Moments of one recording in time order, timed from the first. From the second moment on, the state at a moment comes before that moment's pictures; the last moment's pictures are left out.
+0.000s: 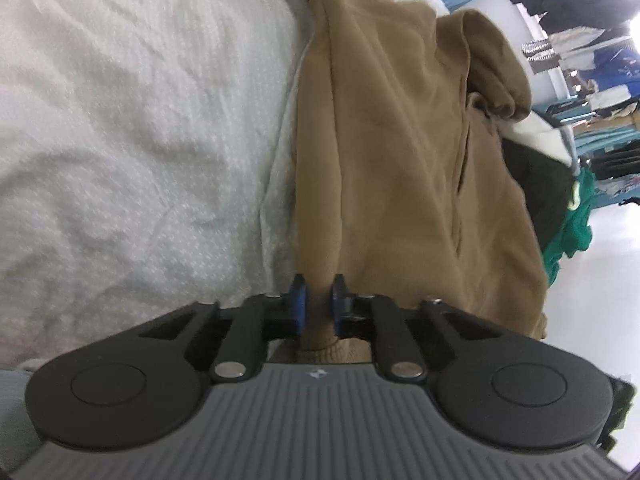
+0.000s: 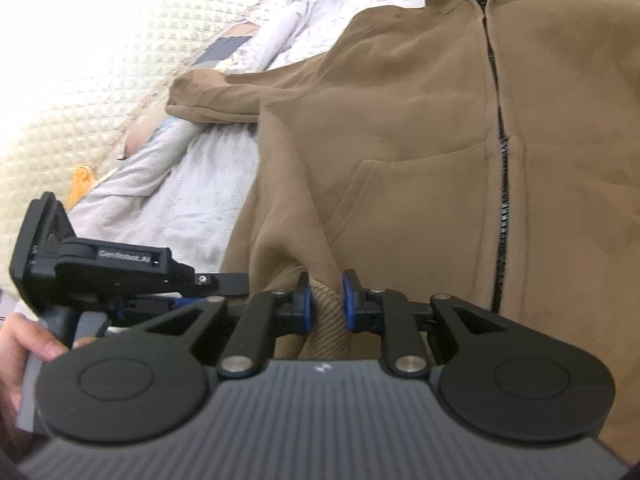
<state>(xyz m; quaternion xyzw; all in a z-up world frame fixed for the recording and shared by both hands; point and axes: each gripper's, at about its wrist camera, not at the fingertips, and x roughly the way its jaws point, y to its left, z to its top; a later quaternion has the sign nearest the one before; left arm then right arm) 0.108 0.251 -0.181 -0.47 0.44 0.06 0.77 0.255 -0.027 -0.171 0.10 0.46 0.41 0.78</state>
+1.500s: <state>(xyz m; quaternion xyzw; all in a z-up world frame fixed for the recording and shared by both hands) 0.149 0.143 -0.040 -0.21 0.32 0.02 0.92 0.227 -0.133 -0.050 0.05 0.30 0.32 0.90</state>
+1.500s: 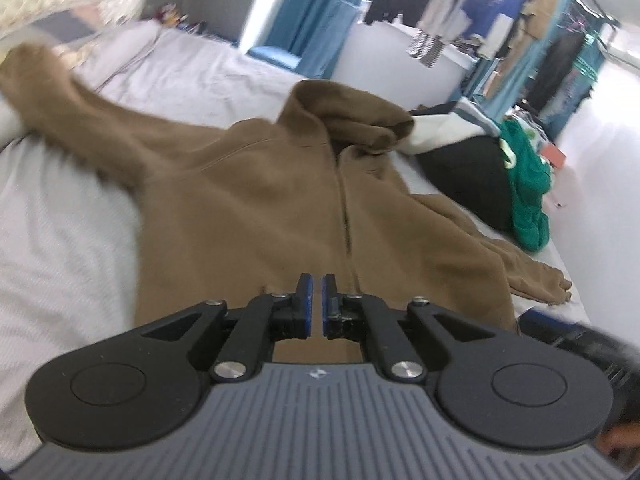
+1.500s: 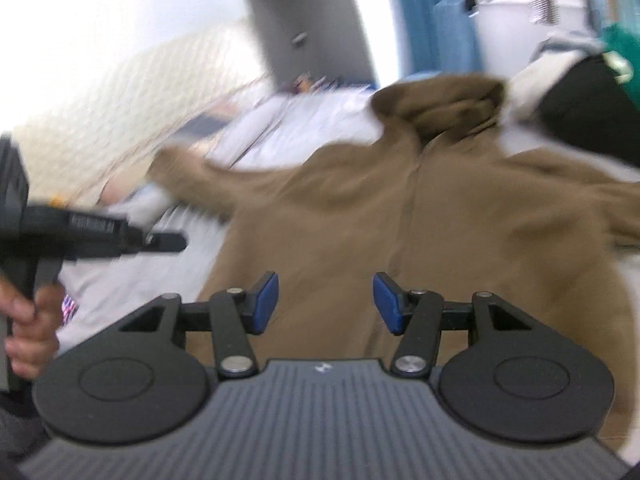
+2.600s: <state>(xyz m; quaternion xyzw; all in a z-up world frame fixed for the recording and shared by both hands) 0.299 0.114 -0.199 -0.19 0.40 0.06 0.89 0.513 -0.553 -0.249 0.43 0.21 -0.11 0.87</state>
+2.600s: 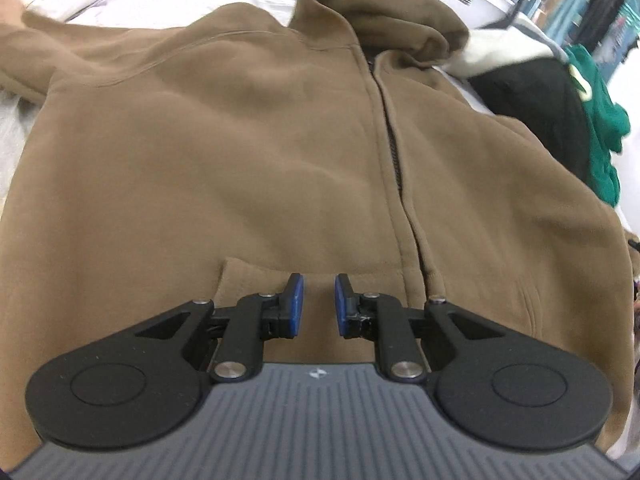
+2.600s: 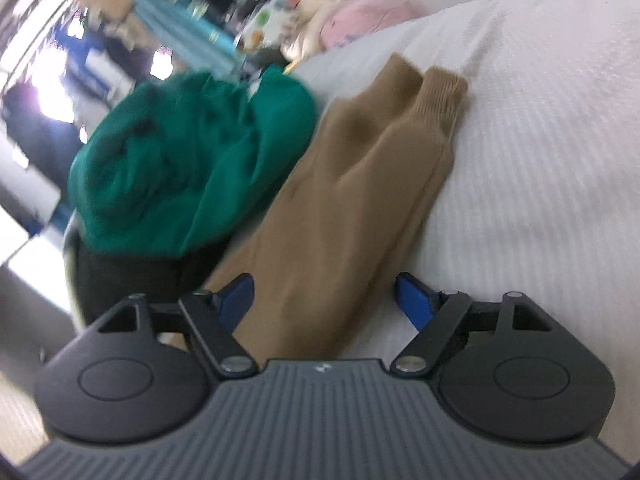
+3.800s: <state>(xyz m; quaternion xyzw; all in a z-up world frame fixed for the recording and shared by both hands) 0.301 0.131 -0.178 -0.18 0.40 0.06 0.90 0.594 -0.568 -0.082 0.19 0.13 -0.15 0.96</state>
